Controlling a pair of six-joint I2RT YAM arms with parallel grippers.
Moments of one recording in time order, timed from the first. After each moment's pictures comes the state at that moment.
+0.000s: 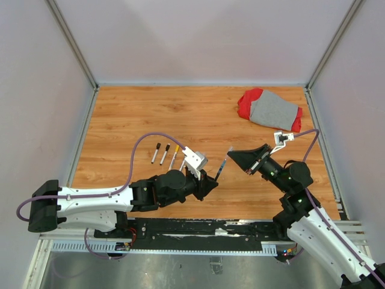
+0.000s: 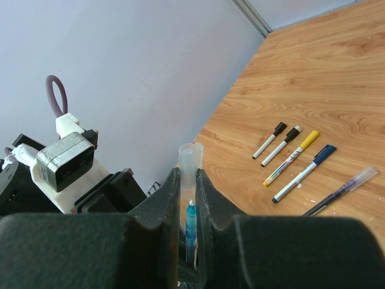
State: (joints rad) left arm -1.33 1.09 0.67 0.17 -0.32 -0.47; right arm 0.54 0.49 0.38 0.27 -0.30 0.87
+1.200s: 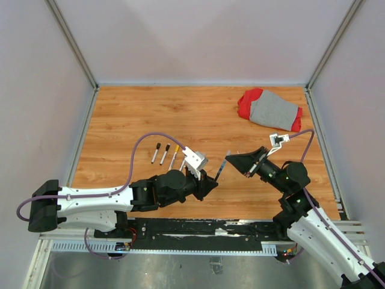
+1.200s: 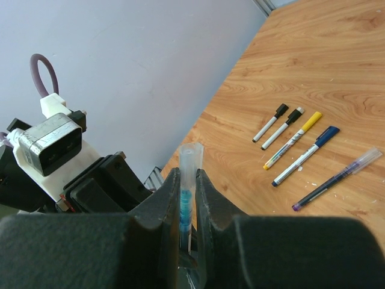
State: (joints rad) left arm -1.33 1.09 0.67 0.17 -0.32 -0.47; right arm 0.54 0.49 0.36 0.26 -0.36 0.86
